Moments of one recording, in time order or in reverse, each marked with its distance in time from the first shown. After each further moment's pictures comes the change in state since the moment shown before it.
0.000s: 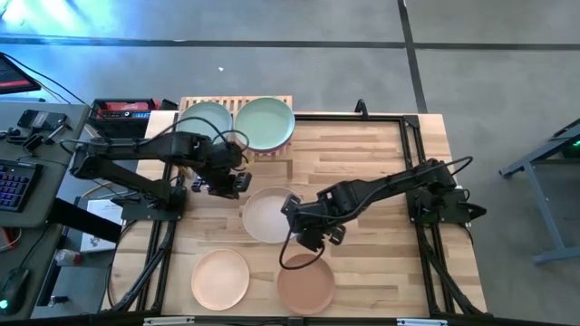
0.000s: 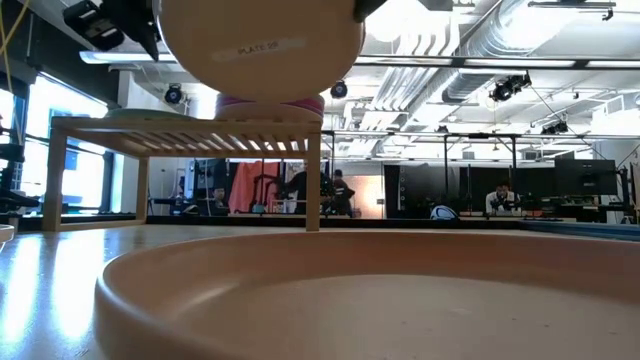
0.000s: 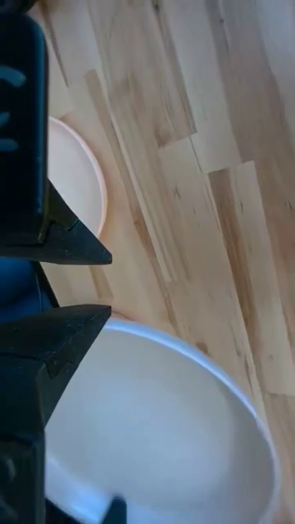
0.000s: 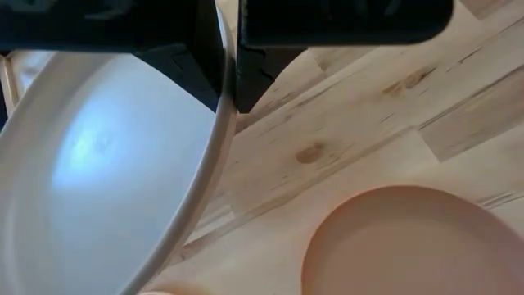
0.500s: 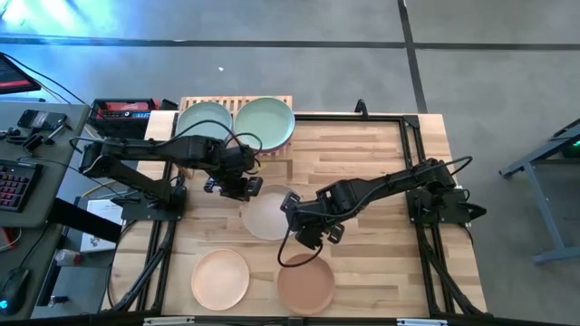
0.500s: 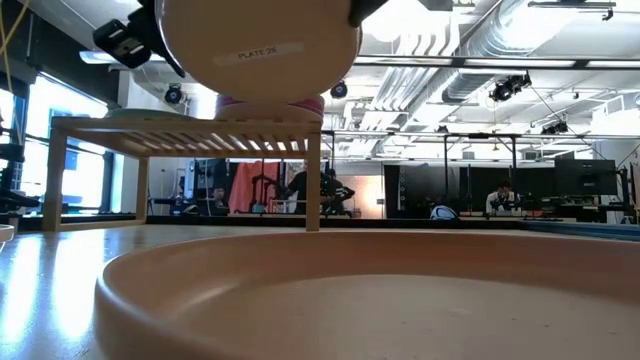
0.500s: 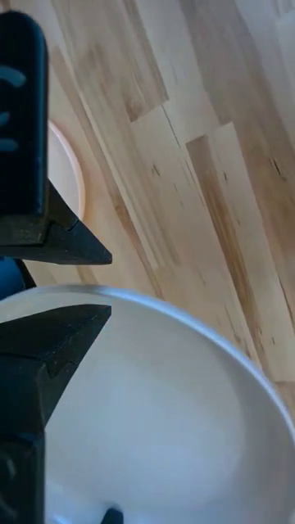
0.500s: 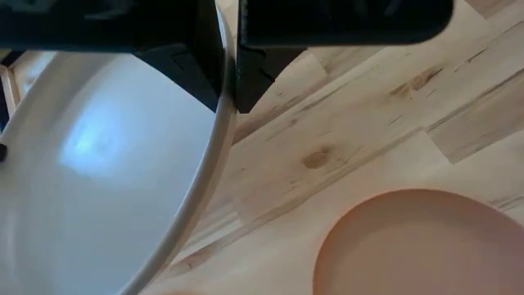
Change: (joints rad) left arm -0.005 0.101 0.000 0.104 0.005 0.076; right arm -0.015 0.003 0.000 0.005 0.014 0.011
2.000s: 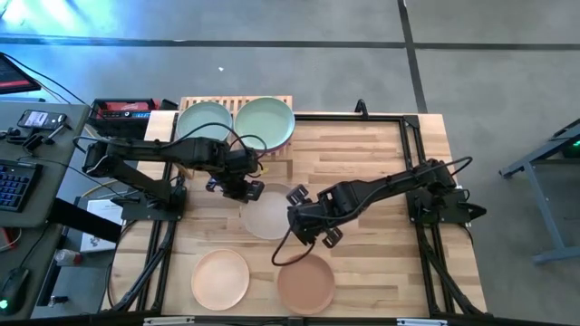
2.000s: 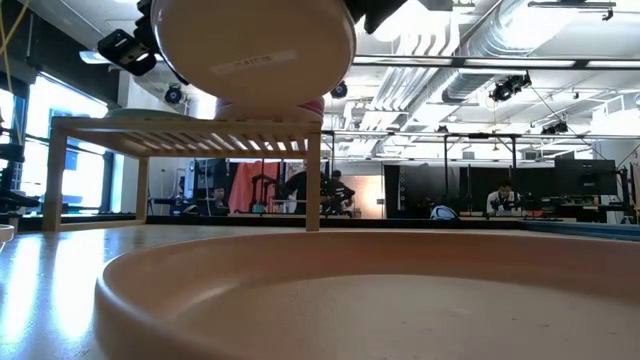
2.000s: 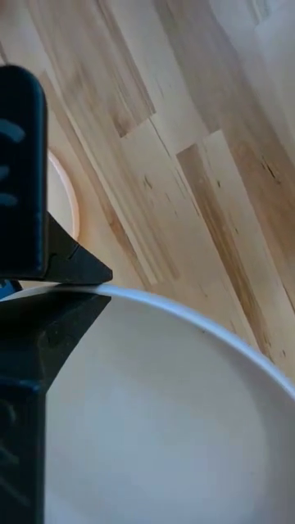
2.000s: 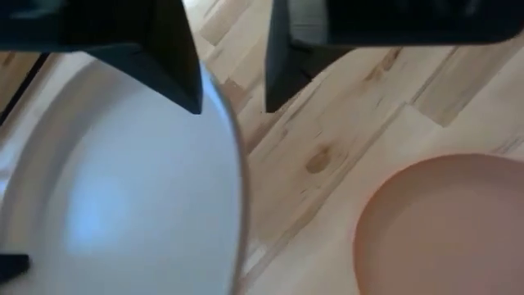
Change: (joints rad) left arm -0.004 0.035 0.000 -0.010 -0.005 0.086; right arm 0.018 -0.002 0.000 -0.037 0.081 0.327
